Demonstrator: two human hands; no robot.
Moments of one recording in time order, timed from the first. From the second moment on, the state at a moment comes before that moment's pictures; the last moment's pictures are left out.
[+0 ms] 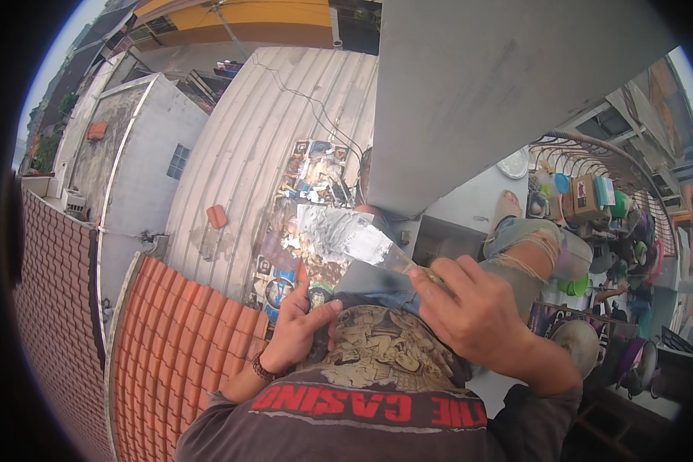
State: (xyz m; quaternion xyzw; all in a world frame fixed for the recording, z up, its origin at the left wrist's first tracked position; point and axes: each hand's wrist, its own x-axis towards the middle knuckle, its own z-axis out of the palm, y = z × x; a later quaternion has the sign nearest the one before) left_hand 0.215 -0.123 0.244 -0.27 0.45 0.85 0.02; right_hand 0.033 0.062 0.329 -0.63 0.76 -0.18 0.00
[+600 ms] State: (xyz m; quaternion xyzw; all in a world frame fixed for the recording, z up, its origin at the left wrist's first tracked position) left_hand 0.220 -0.121 0.244 -0.25 0.43 0.87 0.00; right_hand 0.035 0.063 0.319 -0.65 0.74 -0.17 0.00
